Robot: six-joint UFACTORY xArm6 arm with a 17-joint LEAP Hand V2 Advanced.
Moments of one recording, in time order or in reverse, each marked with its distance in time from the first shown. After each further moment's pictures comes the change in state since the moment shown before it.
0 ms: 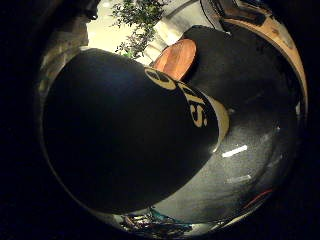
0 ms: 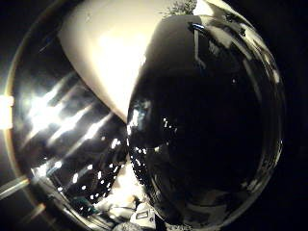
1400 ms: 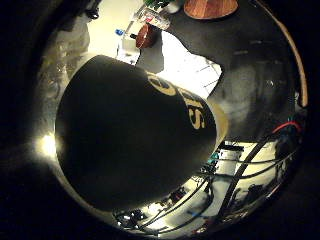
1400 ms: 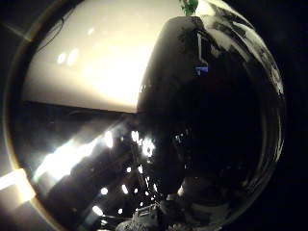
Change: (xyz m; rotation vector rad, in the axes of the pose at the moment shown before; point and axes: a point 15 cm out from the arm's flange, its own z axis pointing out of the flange) arm -0.208 0.094 0.024 -0.653 -0.057 0.384
